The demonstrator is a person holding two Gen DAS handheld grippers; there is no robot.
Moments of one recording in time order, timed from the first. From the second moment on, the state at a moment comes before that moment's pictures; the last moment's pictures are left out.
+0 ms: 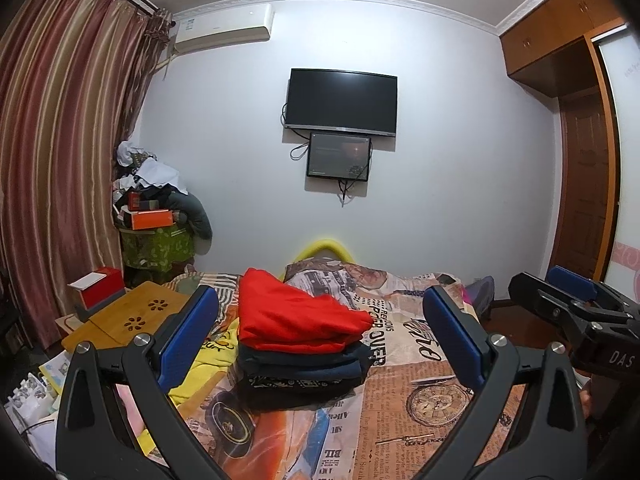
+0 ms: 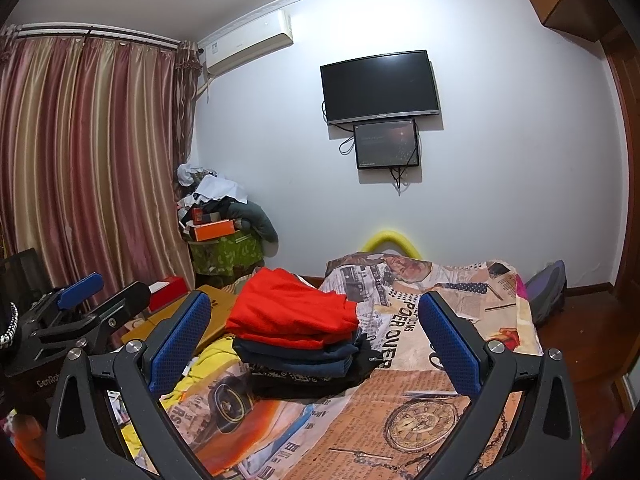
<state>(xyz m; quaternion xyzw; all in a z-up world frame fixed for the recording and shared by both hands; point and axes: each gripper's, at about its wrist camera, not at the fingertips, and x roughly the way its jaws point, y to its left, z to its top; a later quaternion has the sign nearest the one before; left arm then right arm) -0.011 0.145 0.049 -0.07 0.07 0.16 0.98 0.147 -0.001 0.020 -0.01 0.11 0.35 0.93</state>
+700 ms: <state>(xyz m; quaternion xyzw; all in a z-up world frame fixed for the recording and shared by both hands) -0.004 0.141 0.043 -0.07 0.08 0.16 0.98 0.150 0.000 0.017 -0.01 0.12 0.34 0.93</state>
